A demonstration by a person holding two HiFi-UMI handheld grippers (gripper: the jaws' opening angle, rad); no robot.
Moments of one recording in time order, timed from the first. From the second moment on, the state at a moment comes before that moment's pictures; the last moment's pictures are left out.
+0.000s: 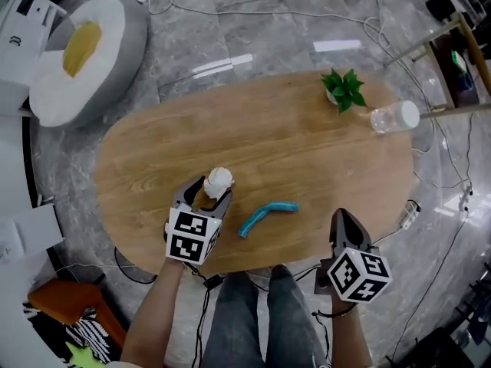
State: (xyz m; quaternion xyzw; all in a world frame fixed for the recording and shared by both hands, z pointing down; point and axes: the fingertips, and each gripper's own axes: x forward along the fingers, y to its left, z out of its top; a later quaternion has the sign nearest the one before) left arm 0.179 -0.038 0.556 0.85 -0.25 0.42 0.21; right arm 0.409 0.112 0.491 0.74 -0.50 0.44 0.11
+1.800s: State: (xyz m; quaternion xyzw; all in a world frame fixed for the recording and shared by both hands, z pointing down) left arm 0.134 -0.054 0.550 0.81 -0.37 0.36 0.27; right arm 0.379 0.066 0.478 0.71 -0.56 0.42 0.14
